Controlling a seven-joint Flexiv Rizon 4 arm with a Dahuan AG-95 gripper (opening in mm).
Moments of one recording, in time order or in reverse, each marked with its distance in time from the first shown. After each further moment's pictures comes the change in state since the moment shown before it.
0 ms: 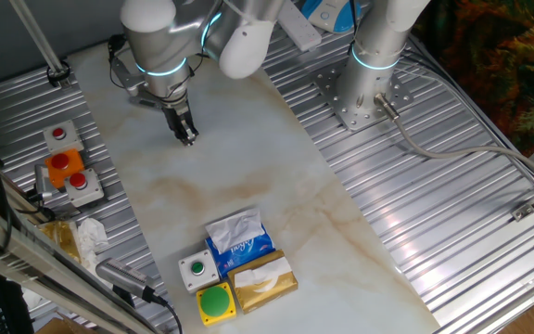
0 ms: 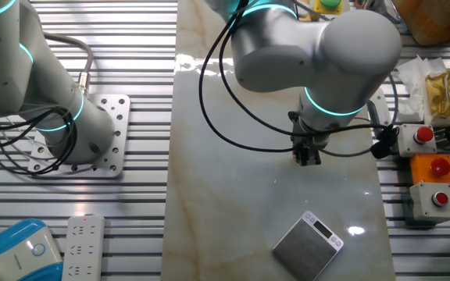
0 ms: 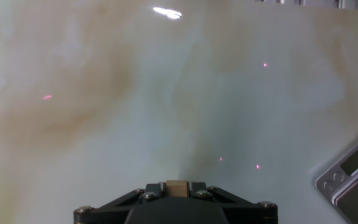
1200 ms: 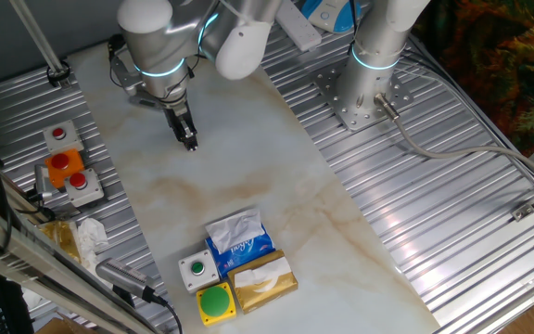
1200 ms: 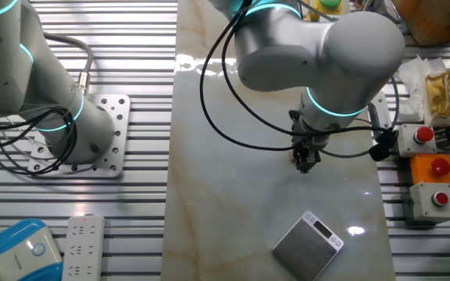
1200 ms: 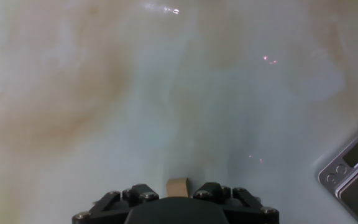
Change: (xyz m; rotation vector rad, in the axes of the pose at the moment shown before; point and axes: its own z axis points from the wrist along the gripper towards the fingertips) arm 0.000 0.001 0.002 0.002 0.008 0.012
